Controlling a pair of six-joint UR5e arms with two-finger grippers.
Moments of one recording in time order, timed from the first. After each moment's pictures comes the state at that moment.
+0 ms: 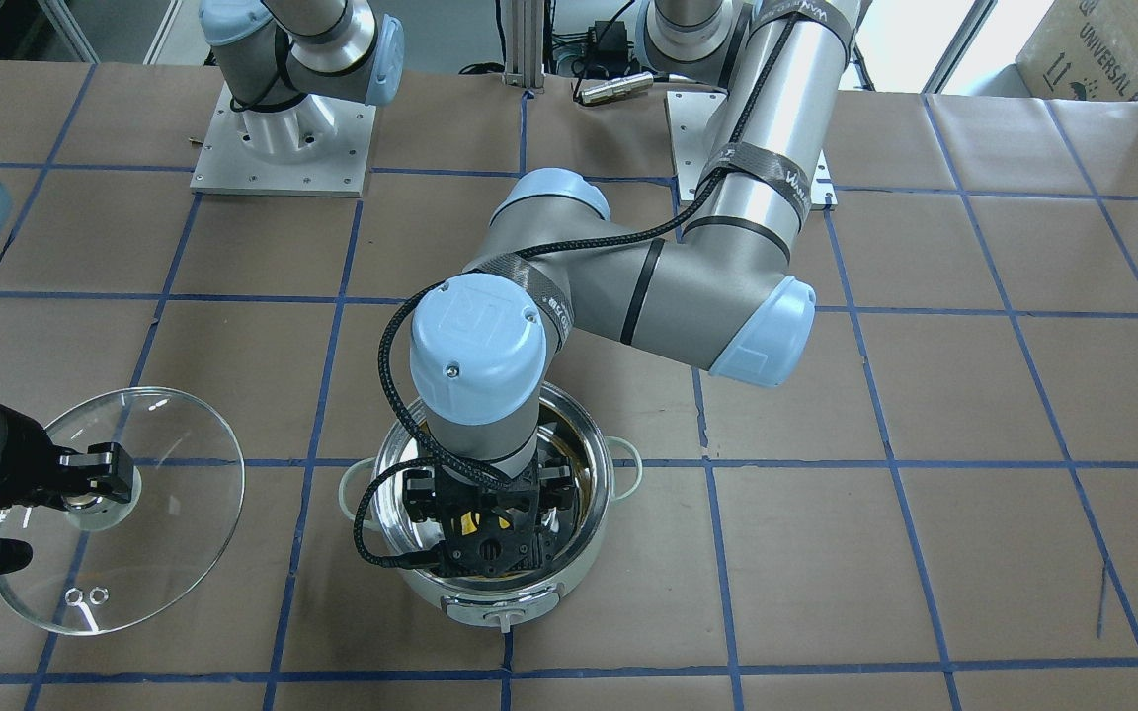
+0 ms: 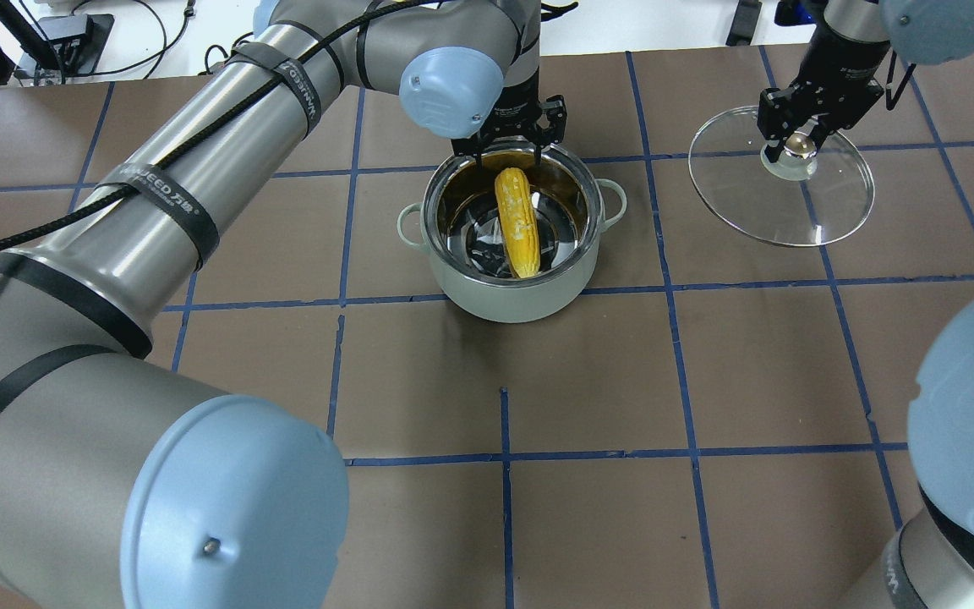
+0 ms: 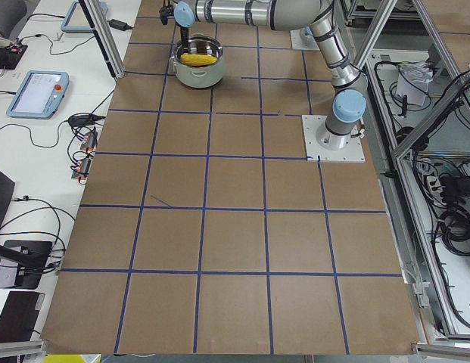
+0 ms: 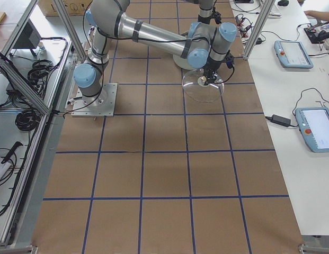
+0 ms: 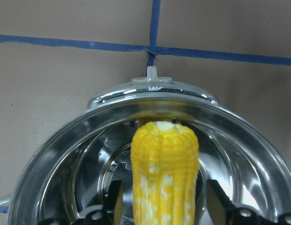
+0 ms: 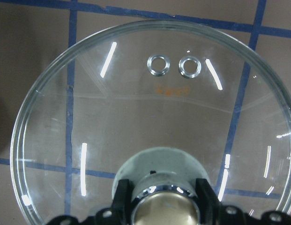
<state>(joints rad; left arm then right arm) -1.93 -2.26 -1.07 -1.34 1.58 -0.43 1.36 -1.11 1.32 -1.68 -1.57 -0.35</state>
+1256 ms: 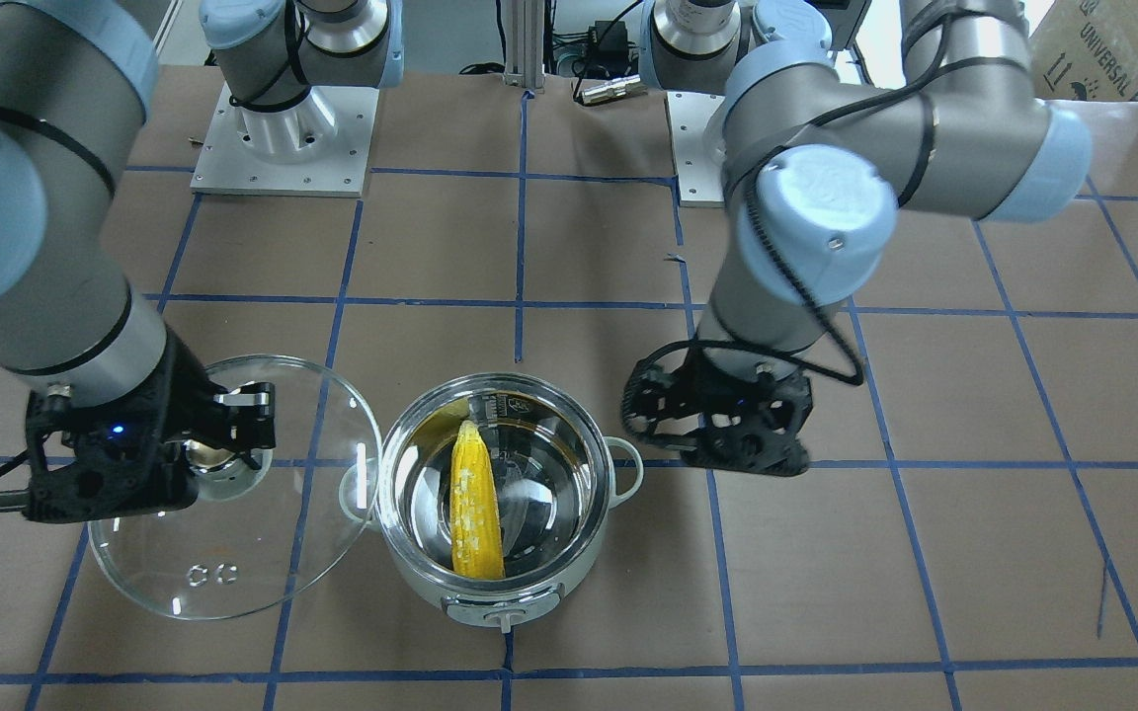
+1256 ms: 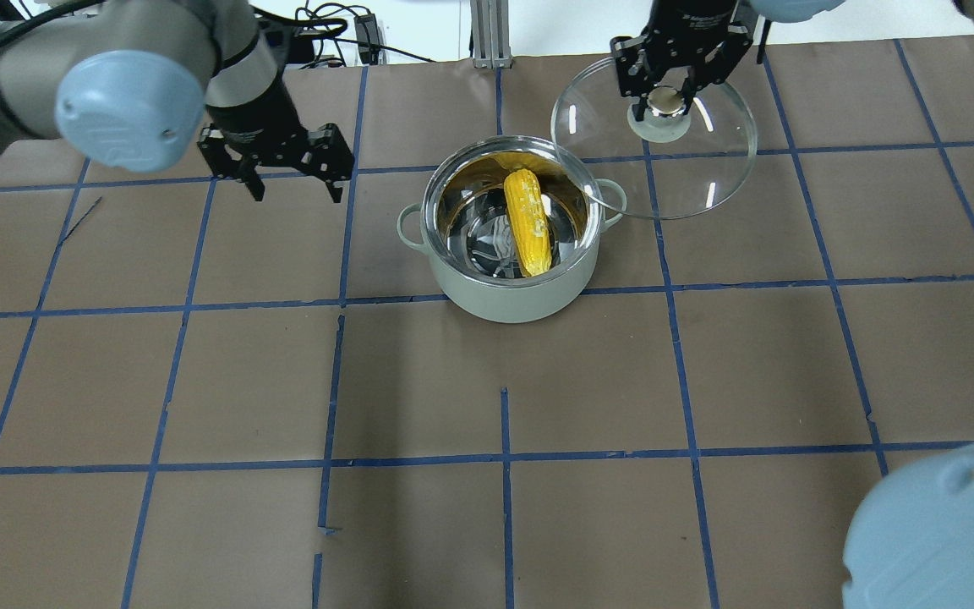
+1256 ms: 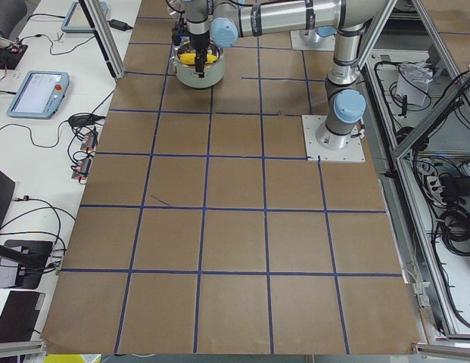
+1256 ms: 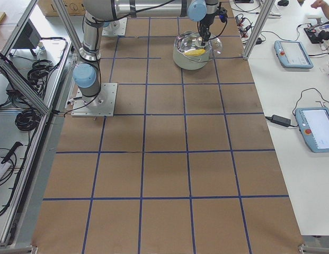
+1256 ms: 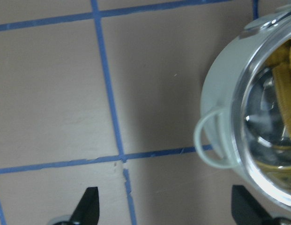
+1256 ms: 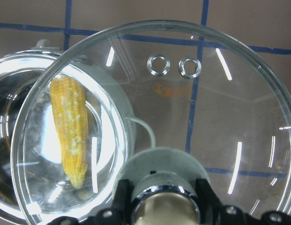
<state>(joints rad) -1.56 -1.74 -1.58 -1.42 1.58 0.06 1.71 -1.18 1.21 -1.62 -1.56 0.06</state>
